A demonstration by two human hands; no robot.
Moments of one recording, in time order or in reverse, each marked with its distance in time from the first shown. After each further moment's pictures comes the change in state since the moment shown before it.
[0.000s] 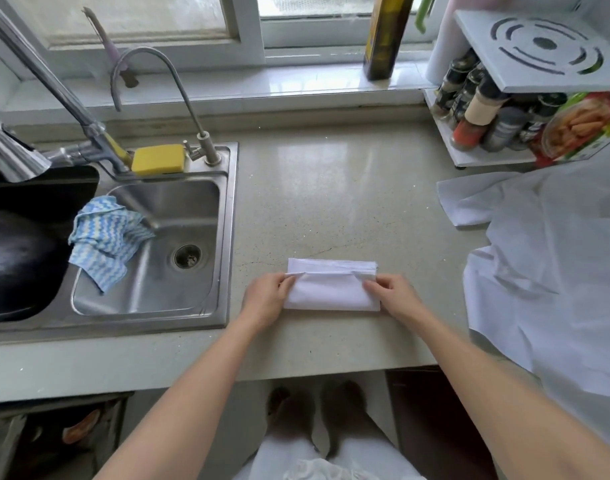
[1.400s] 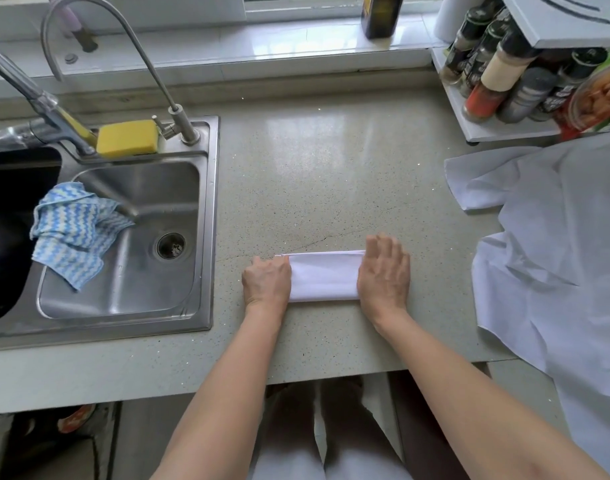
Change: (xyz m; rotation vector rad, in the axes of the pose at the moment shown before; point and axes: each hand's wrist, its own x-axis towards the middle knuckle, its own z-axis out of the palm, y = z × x) left_hand 0.036 0.022 0.031 0.817 0.074 -0.080; right_hand 0.034 -0.004 0.043 -0.802 0.583 -0.200
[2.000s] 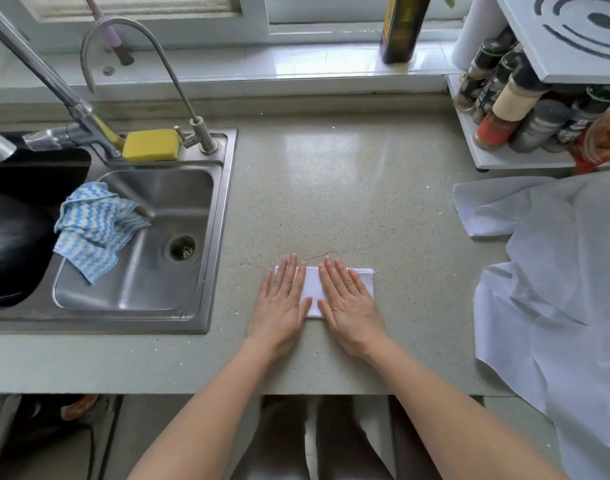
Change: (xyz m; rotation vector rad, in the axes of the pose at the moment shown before) left_hand -0.028 0.008 0.021 -0.266 -0.016 0.234; right_hand -0.015 -0.002 0.022 0.165 -0.408 -0.485
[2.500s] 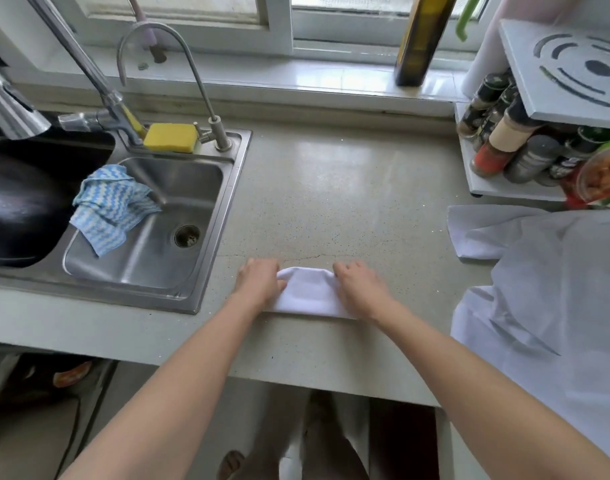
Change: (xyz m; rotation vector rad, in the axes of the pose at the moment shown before) left_hand 0.021 -0.001 -0.051 -0.232 -0.057 -0.388; right_hand 0.023 0.032 -0.067 -0.057 -0.129 -0.013
